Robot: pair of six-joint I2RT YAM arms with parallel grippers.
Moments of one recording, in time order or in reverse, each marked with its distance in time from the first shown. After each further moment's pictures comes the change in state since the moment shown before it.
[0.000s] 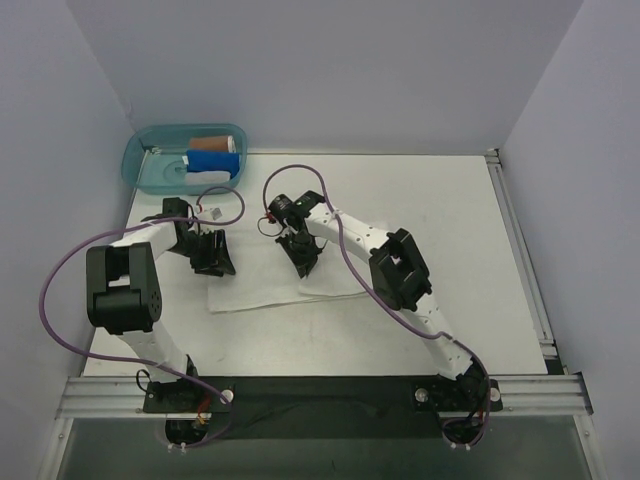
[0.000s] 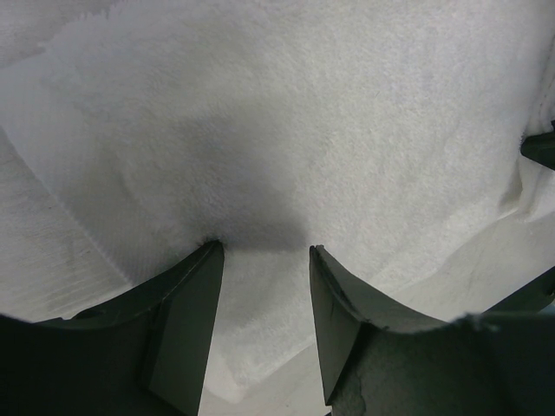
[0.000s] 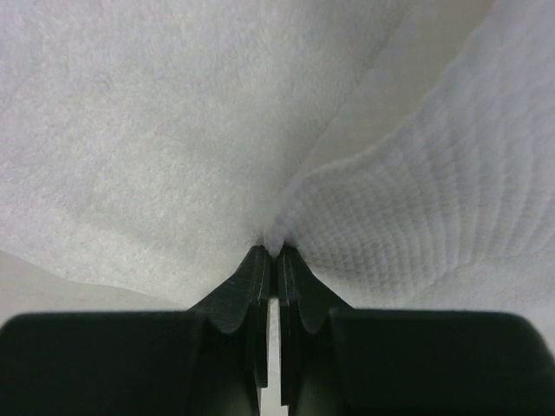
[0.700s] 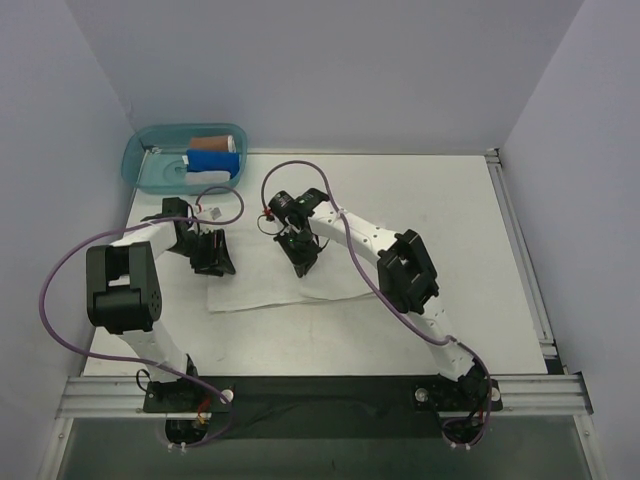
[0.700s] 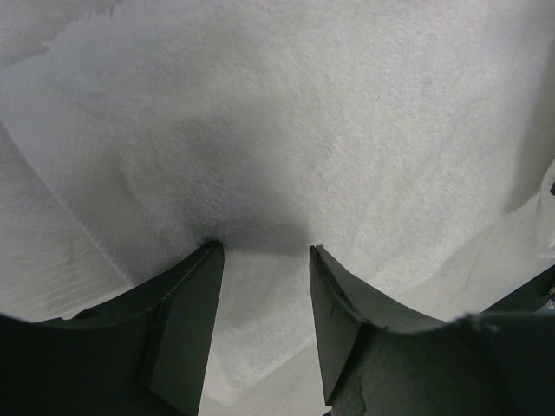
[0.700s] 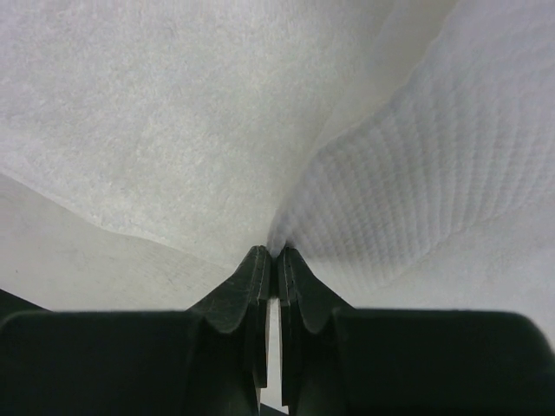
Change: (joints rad) left arm 0.002 0.003 0.000 0.002 0.001 -0.011; right arm 0.011 -0.099 -0.065 0.004 -0.027 -0.001
